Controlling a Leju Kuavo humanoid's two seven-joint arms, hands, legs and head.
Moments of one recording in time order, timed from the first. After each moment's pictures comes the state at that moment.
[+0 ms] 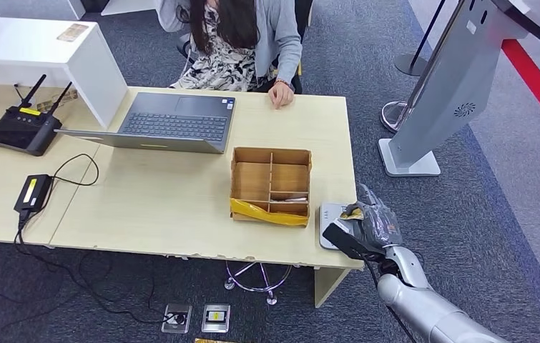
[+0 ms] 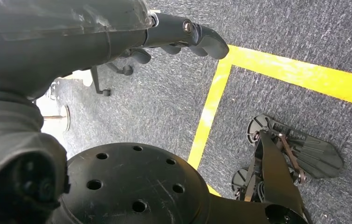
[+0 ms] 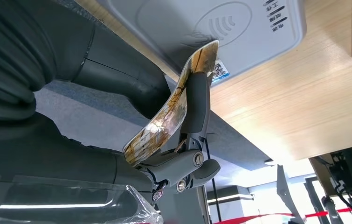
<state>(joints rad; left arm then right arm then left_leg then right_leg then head) -0.14 0.02 -1.21 -0.25 1.39 0.64 0.08 -0.60 -0.28 1.05 -0.65 0.24 -0.57 -0.12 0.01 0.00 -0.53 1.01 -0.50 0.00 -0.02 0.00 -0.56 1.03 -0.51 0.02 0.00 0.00</state>
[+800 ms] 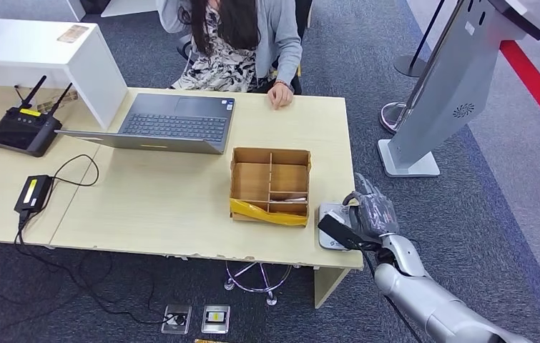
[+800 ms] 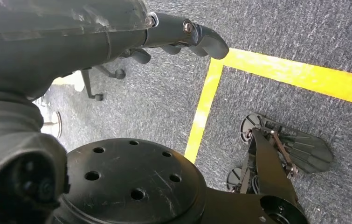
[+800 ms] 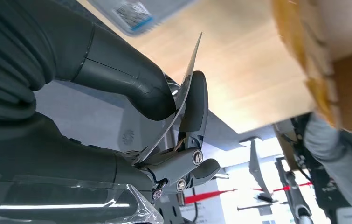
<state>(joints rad) -0.14 0.01 -1.21 -0.25 1.37 0.62 0.04 -0.69 -0.25 1.05 -0.72 0.34 -0.55 -0.10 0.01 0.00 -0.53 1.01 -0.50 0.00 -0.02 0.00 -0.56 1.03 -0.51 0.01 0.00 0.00</state>
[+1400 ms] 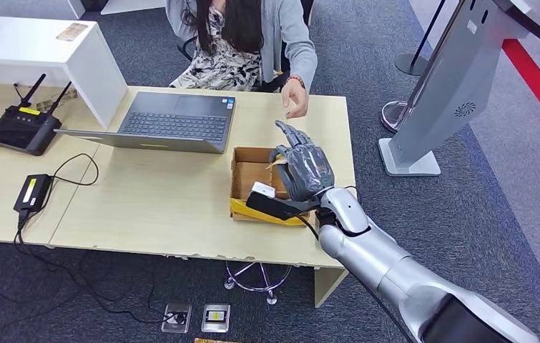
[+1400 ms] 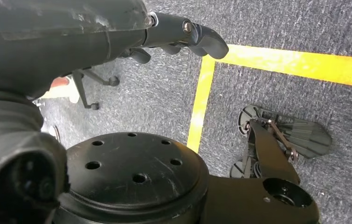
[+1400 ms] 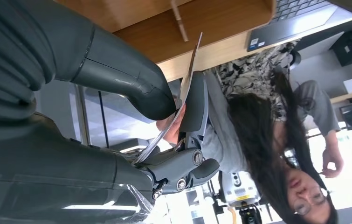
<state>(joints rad) -0.14 0.01 -1.25 -0.25 1.33 0.56 0.03 -0.85 -0.01 1.07 -0.74 0.50 -0.50 -0.15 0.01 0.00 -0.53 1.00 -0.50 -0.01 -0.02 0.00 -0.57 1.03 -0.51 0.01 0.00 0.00</state>
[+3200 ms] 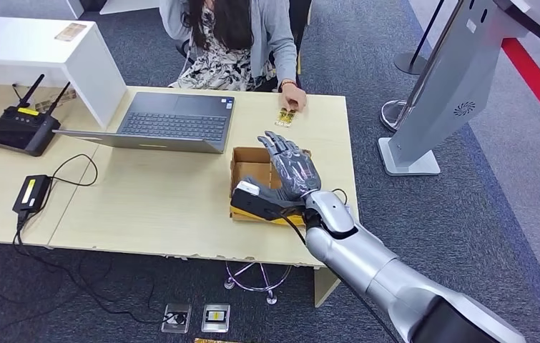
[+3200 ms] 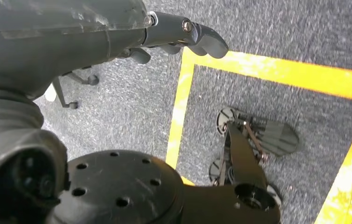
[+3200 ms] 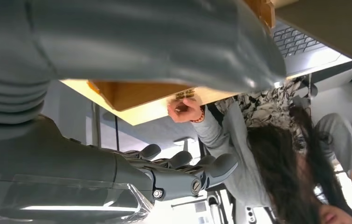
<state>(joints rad) -0.14 0.07 -1.25 -0.25 1.38 0.50 -0.07 -0.83 0.02 1.07 -0.79 0.50 -0.37 0.00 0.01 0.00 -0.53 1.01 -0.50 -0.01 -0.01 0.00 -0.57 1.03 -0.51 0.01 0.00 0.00</state>
